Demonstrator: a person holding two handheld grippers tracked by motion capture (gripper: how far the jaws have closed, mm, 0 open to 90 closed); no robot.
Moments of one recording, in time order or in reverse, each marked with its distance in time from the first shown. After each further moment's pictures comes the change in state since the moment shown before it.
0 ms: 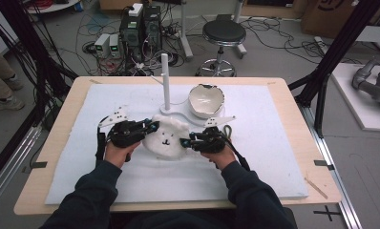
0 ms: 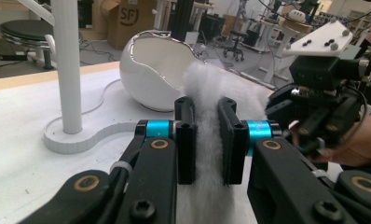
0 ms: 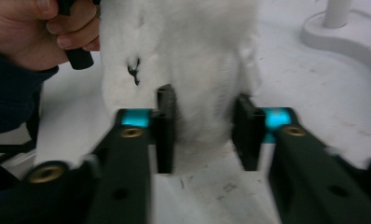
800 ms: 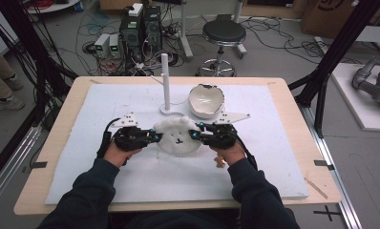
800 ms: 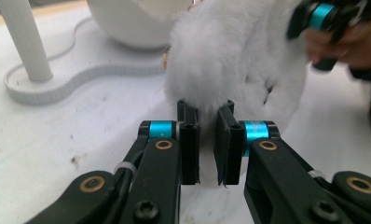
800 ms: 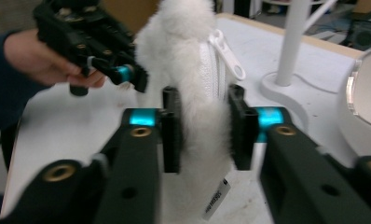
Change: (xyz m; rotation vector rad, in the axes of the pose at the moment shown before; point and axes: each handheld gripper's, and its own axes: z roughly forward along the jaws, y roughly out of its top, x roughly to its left) left arm 0.004 -0.010 0.008 0.205 -0.069 0.056; right arm 0.002 0.015 -0.034 -0.125 -0.083 -0.122
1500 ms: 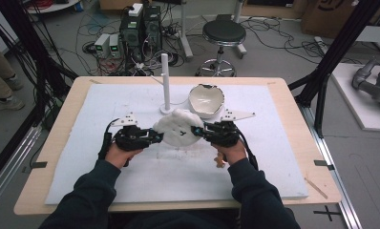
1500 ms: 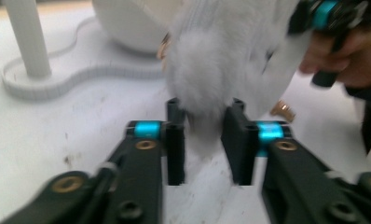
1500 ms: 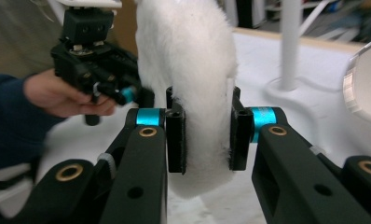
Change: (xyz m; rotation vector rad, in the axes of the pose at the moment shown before) left arm 0.001 -0.007 0.008 0.036 0.027 -0.069; right arm -0.006 0.000 -0.006 -0.054 0.034 0.083
